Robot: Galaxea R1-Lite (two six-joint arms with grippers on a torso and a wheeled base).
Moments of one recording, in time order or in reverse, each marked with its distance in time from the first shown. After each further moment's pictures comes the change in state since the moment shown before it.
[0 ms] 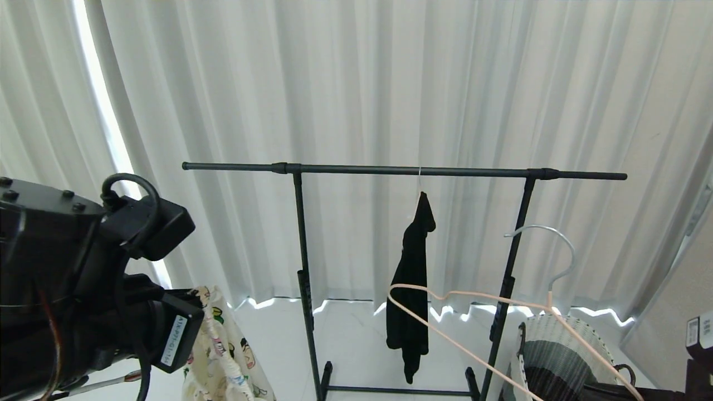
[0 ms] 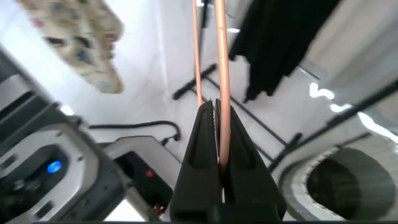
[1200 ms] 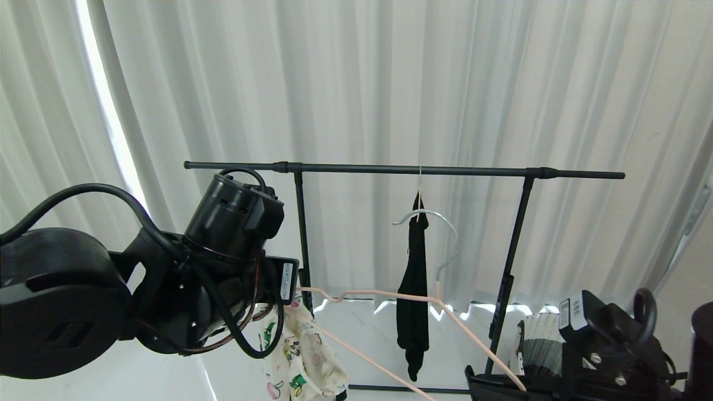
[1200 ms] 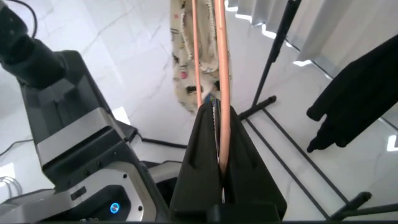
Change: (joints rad) left arm -0.073 0.362 -0.145 -0.173 0.203 -0.295; right arm 0.264 0.387 -0.062 -0.427 0.008 0.129
